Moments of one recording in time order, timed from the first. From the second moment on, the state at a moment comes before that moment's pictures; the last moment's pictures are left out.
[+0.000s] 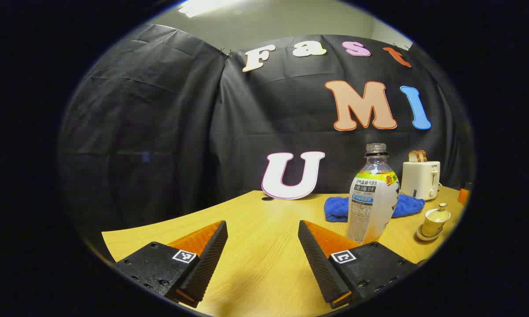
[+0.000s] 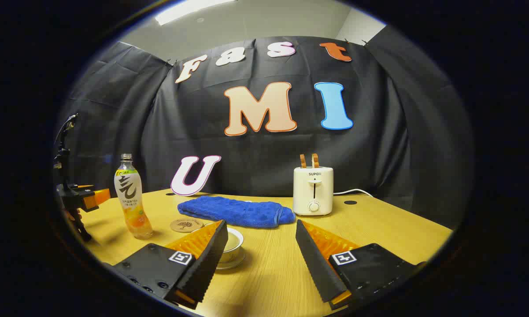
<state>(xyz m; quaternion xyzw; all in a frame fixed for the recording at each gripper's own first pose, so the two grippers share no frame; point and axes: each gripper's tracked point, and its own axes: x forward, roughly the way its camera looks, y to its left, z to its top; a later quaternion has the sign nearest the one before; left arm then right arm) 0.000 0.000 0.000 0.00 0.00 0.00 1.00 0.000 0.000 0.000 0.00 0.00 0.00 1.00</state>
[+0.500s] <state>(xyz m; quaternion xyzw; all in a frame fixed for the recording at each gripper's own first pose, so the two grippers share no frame) 0.004 -0.003 0.002 0.00 0.00 -0.01 1.00 0.000 0.001 -0.001 0.00 0.00 0.00 1.00</state>
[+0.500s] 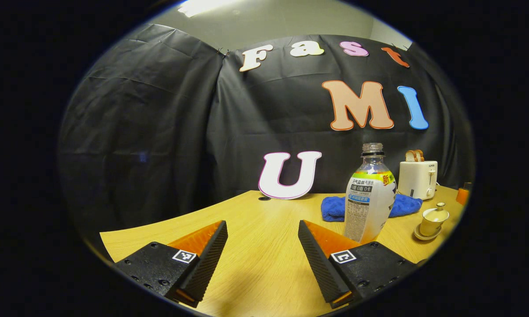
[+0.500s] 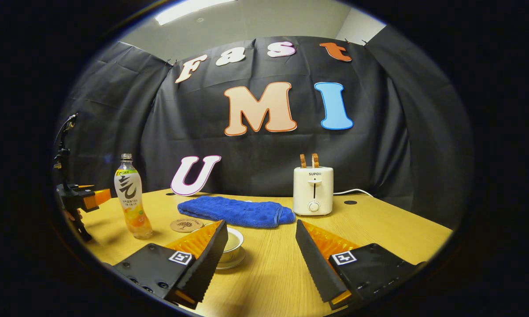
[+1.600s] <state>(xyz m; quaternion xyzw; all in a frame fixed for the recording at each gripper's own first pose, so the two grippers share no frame) 0.003 -0.004 0.003 0.00 0.00 -0.01 1.00 0.001 0.014 -0.001 0.00 0.00 0.03 1.00</state>
